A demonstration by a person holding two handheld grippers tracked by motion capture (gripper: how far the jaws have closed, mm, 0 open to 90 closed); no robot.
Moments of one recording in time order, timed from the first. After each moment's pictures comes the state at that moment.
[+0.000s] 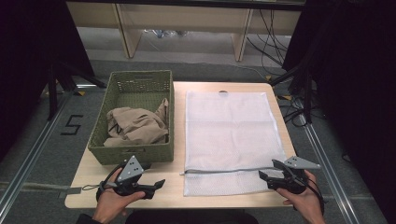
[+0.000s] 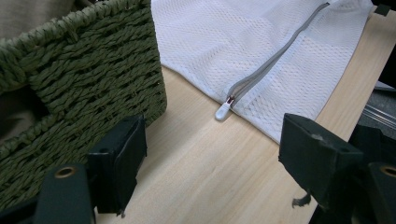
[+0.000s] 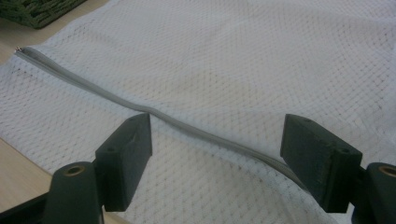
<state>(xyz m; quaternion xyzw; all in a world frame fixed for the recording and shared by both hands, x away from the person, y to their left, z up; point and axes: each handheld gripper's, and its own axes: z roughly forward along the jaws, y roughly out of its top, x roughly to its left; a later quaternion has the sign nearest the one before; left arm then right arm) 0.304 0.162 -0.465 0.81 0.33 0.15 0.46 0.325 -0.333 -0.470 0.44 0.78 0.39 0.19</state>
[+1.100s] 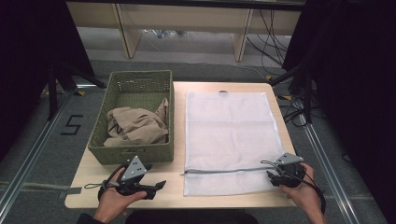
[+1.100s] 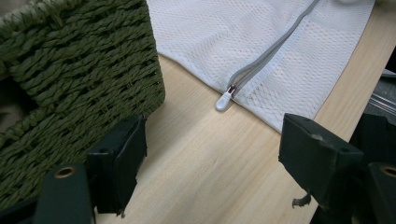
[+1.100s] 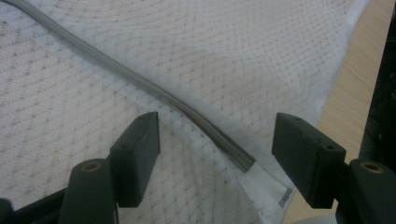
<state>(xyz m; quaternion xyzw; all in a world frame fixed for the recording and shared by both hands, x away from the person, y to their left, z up) 0.307 0.159 -0.468 0.82 0.32 0.15 0.44 0.350 -0.338 -0.486 0.42 0.85 0.20 0.25</state>
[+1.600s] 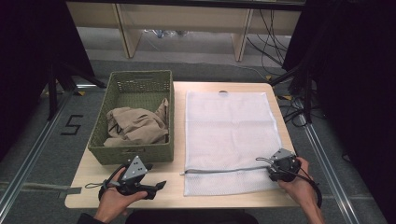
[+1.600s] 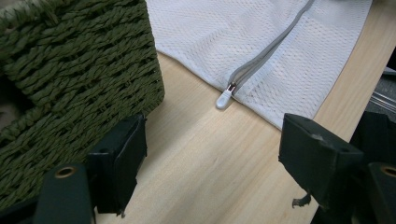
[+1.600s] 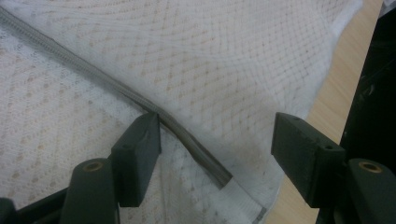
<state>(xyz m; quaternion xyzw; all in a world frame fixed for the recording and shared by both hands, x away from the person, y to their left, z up) 0.308 0.158 -0.469 0.83 0.33 0.15 0.44 0.370 -0.331 -0.488 0.39 0.86 0.14 0.29</state>
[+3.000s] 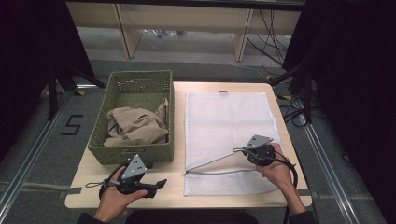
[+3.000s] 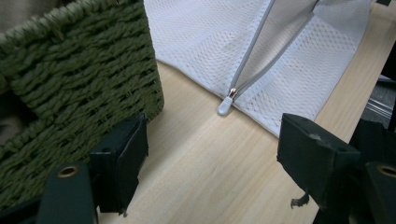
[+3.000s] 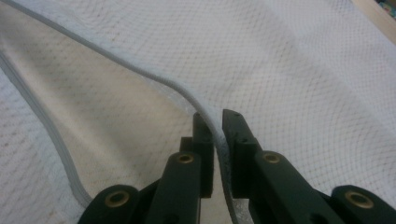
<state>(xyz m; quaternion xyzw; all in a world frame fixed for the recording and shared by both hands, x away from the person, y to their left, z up) 0.310 0.159 -0.464 0.82 0.33 0.15 0.44 0.404 -0.259 -0.462 0.28 0.89 0.27 0.24</state>
